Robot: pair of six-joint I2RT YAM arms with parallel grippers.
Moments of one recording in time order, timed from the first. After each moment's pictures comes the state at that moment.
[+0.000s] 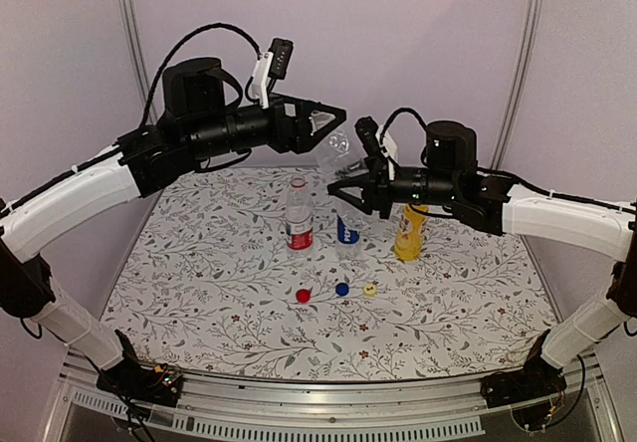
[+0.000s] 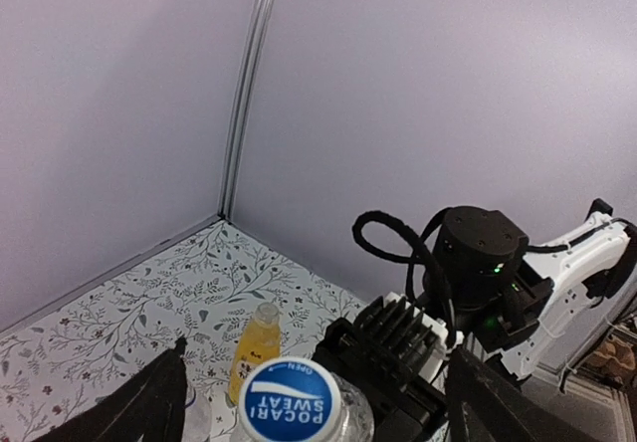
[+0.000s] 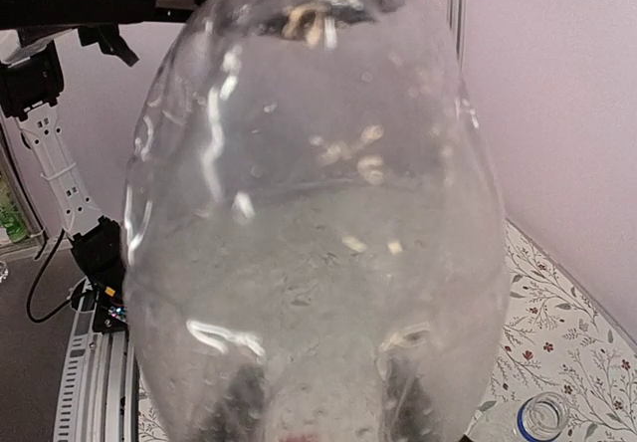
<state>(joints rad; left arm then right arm) -0.88 1.47 1.52 -0.08 0.18 -0.26 0.80 1.48 1.15 0.17 -0.46 -0.04</state>
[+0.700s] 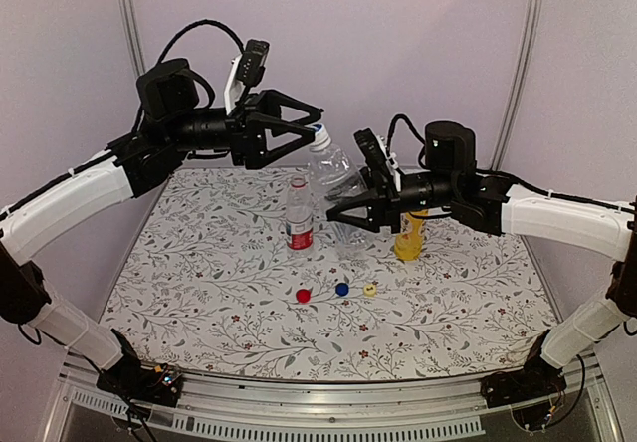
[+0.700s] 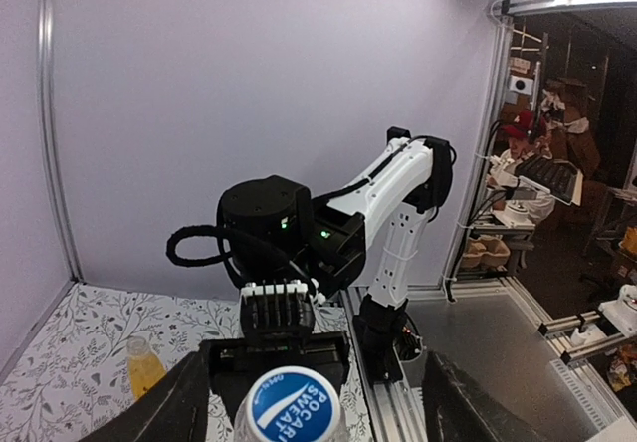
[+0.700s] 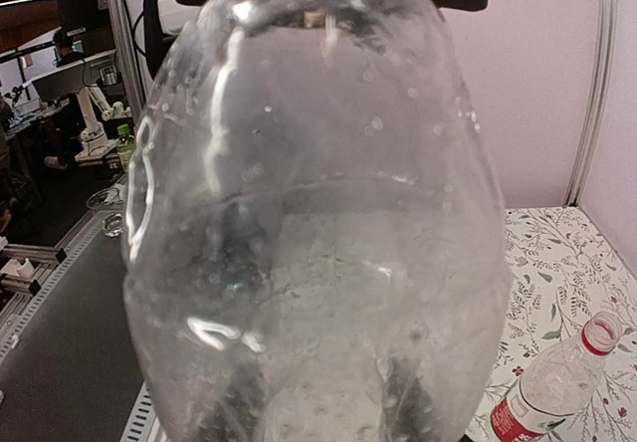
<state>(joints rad) -0.73 1.42 1.41 0.13 0.88 -0.19 0.80 1.48 1.15 0.17 -0.84 -0.06</state>
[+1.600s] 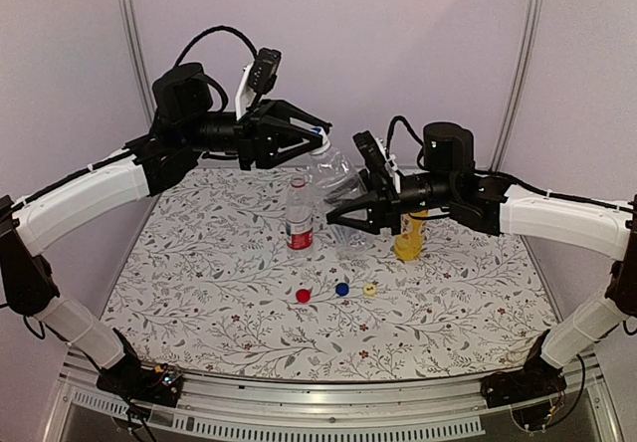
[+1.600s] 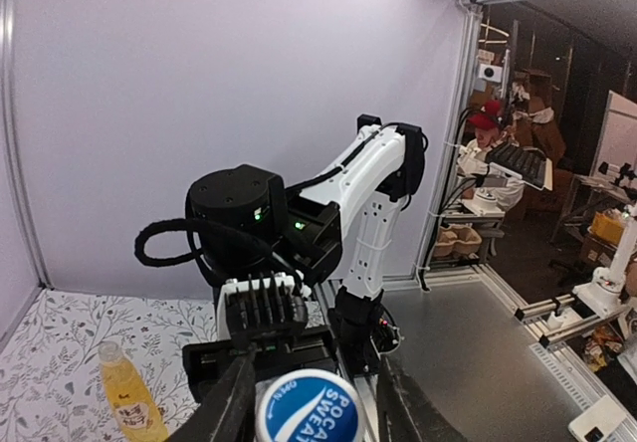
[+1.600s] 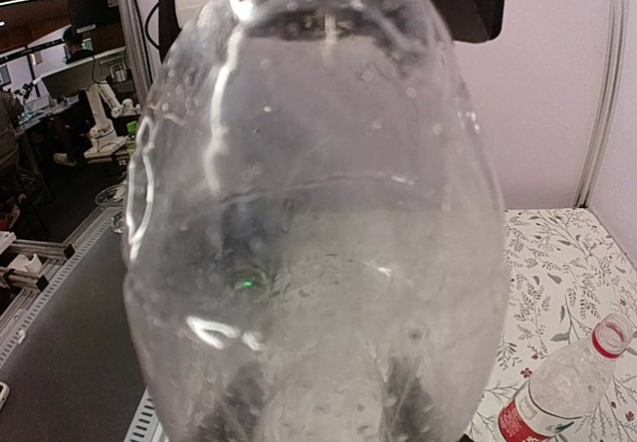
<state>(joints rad) -0.72 1.49 1.41 0.21 1.02 -0.21 0.80 1.49 1.15 0.17 -0.88 -0.06</state>
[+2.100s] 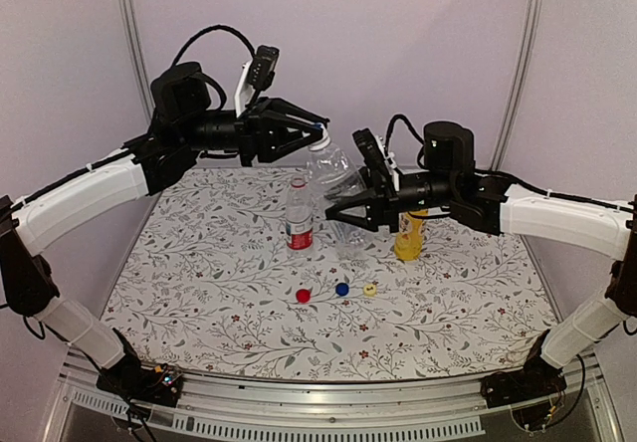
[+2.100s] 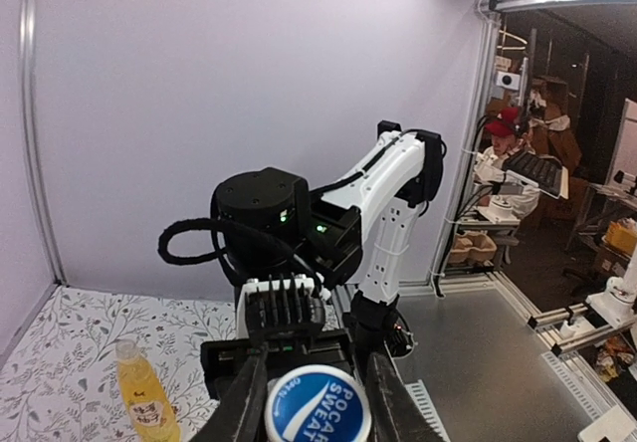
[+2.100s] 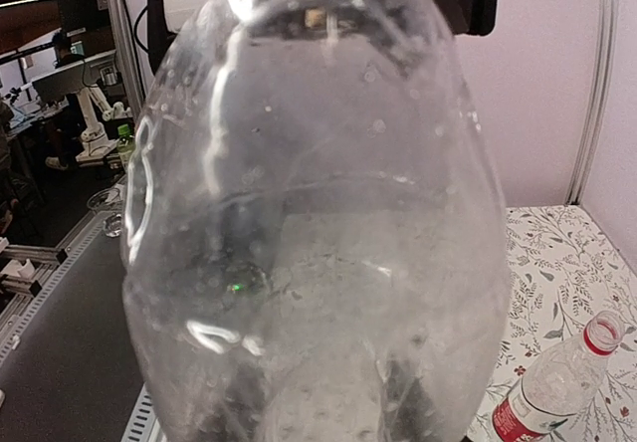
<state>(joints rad) -0.71 1.49 1.41 0.23 0.99 -0.22 0.80 1.49 1.16 0.17 -0.84 -0.06</state>
